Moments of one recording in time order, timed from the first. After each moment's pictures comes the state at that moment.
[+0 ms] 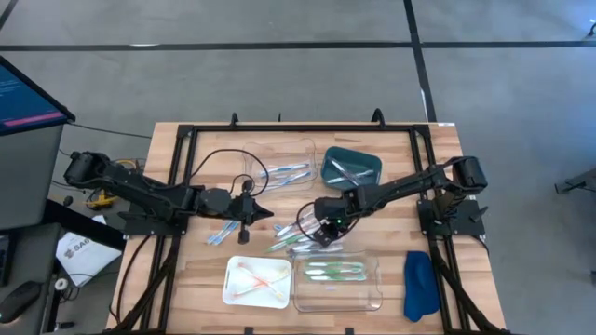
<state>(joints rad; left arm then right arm) -0.18 1.14 0.45 0.32 -0.21 0.00 0.12 1.76 1.10 -0.53 -0.13 0.92</state>
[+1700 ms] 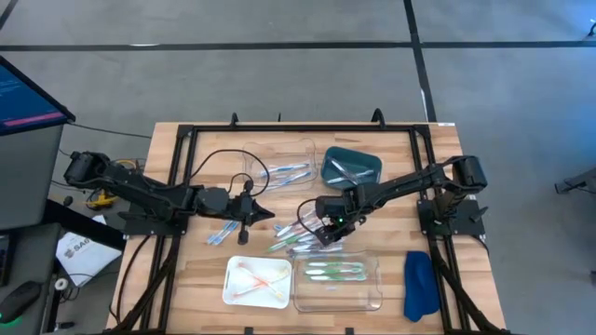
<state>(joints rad) -0.18 1.14 0.44 0.39 -0.18 -0.01 0.09 1.76 1.08 -0.58 -0.29 1.08</state>
